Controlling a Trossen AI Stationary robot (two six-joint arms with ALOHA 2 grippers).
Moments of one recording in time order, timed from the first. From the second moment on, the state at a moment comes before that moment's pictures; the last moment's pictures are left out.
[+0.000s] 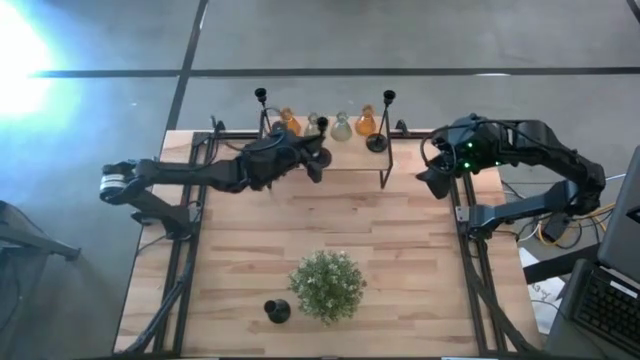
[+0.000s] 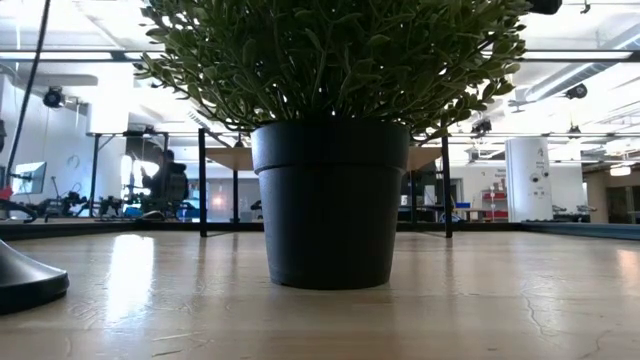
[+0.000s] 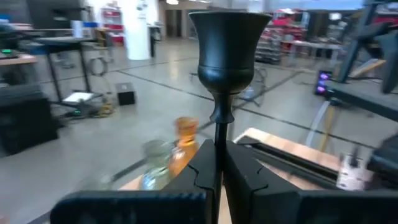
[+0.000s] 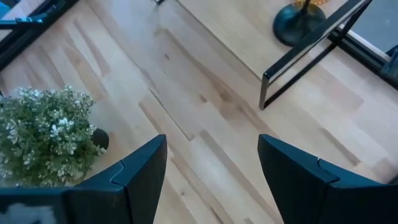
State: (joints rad) left arm 0.17 1.39 1.04 0.37 -0.50 -0.06; right arm -0.20 1.09 1.54 -1.37 0.06 0.55
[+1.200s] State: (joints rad) left arm 0.32 1.35 0.78 0.54 -0.49 -0.10; right arm -0.20 1.11 1.52 -1.33 0.06 0.57
